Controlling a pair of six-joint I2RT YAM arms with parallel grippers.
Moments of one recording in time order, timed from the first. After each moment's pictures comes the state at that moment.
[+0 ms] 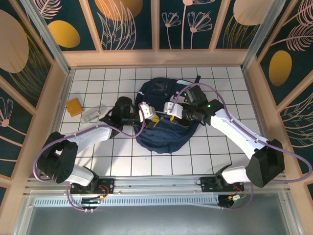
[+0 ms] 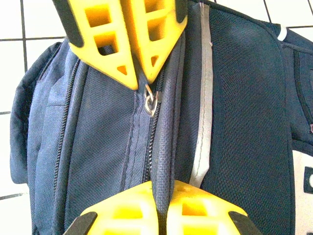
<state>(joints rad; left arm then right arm) -0.58 1.47 0.76 0.21 0.72 0.37 0.59 1.35 1.11 -0.70 -0.38 -0.83</state>
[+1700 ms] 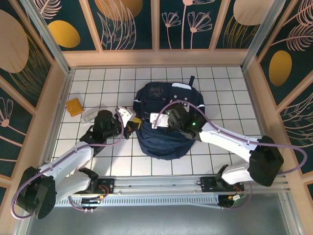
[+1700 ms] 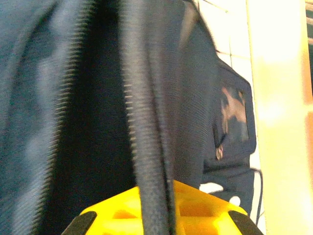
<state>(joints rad) -0.49 1.04 0.48 0.15 0.46 0.05 0.88 1.33 0.92 -0.29 0.15 -0.93</state>
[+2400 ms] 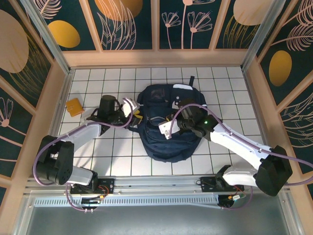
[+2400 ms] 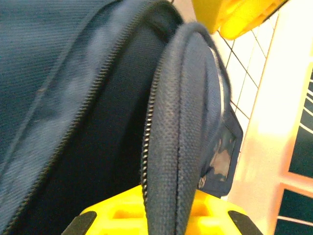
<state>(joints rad) -0.32 1.41 0.72 0.06 0.63 0.36 0.75 1.23 0.91 -0.41 -0.13 -1.39</state>
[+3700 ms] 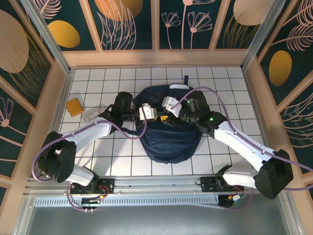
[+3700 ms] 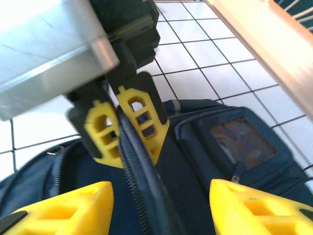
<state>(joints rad) -0.56 1.47 0.87 0.06 0.64 0.74 0.66 1.20 0.93 -0.27 -0.38 -0.47</state>
